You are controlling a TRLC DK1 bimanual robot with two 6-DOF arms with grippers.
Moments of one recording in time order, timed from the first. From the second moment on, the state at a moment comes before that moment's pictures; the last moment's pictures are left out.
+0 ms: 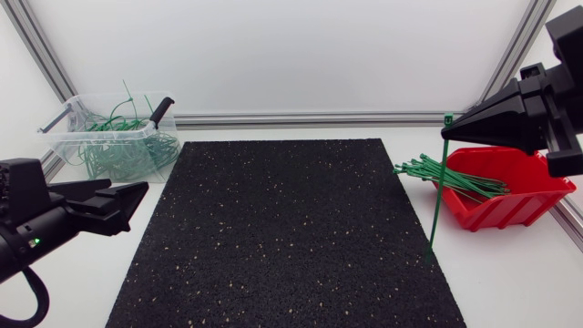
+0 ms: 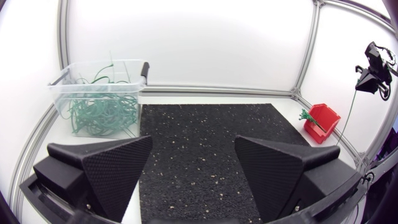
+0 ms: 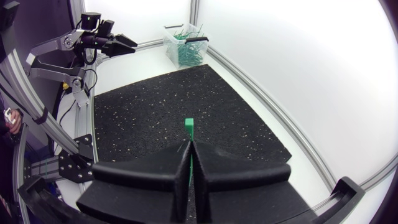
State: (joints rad) left arm -0.10 0.61 0.44 -0.22 0.20 -0.09; right arm -0.08 1.19 1.30 -1.17 -0.79 -0.96
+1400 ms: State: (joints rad) left arm -0.47 1.16 0.68 -0.06 0.76 0.09; right arm 0.26 1.52 1.17 -0.93 -1.08 -0.73
